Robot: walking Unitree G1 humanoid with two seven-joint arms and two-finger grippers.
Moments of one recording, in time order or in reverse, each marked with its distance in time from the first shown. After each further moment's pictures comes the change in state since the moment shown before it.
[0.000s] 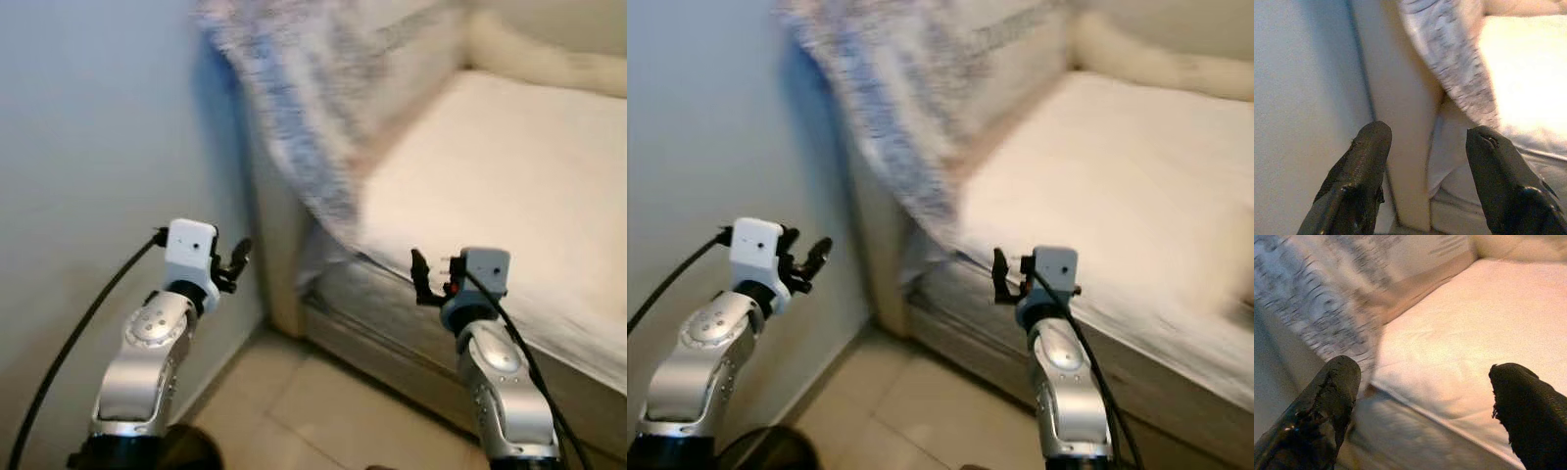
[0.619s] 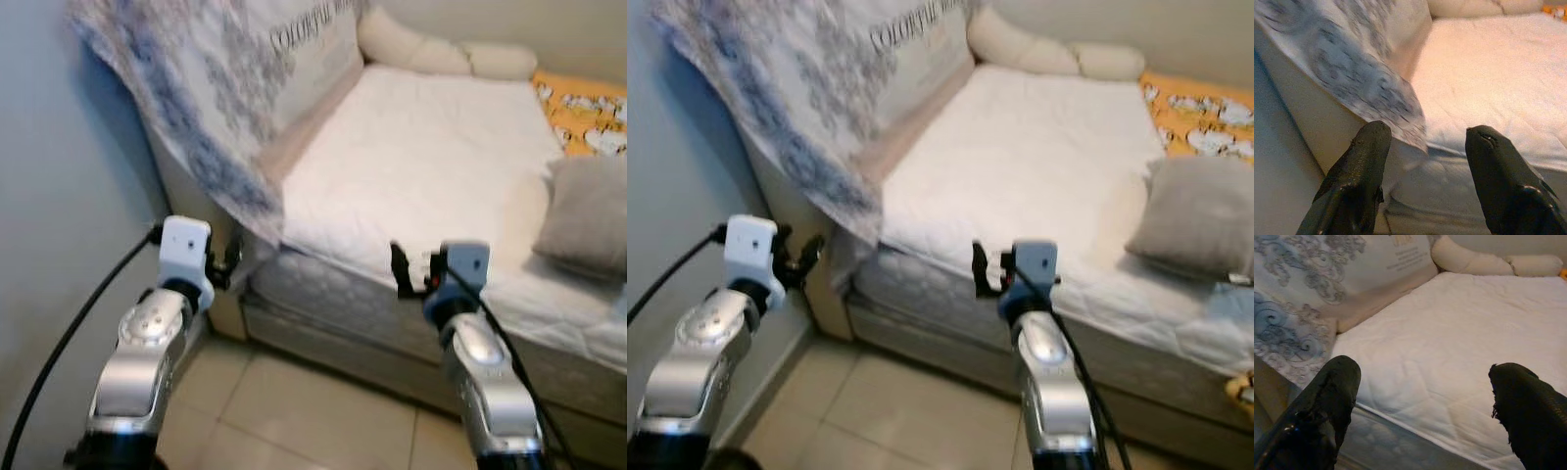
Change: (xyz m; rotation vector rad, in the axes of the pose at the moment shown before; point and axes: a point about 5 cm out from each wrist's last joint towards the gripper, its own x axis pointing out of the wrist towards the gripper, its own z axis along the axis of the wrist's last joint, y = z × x) left arm 0.003 0.001 -0.002 0.008 -0.008 0.012; right arm 0.004 0.012 0.006 0.005 -0.044 0.063
